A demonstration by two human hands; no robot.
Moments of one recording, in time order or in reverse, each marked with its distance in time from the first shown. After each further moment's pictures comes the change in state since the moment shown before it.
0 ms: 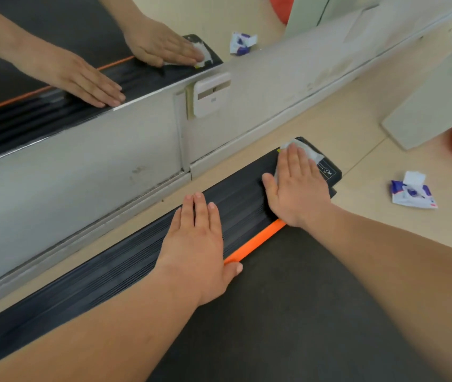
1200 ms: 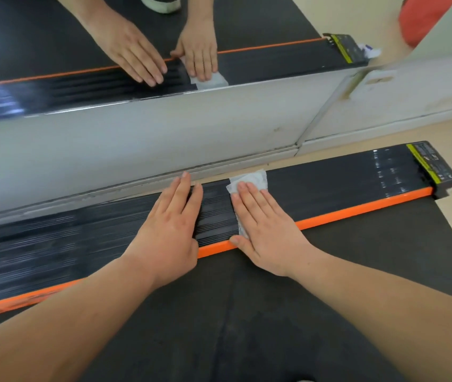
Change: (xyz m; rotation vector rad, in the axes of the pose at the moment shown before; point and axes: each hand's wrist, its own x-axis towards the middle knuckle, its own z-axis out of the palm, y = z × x) left_hand -0.260 -0.215 0.113 -0.405 0.303 -0.186; right_hand -0.215 -0.277 0.004 -0.091 0.006 -0.910
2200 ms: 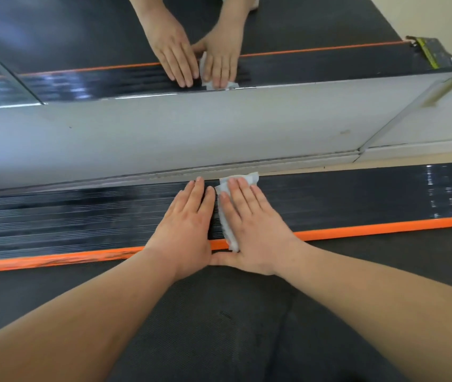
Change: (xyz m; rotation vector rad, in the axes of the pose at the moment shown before) left_hand -0.059 -0.059 -0.017 0.070 -0.175 -0.201; right_hand 0.064 -0.126 -0.026 -0.022 -0.129 -0.169
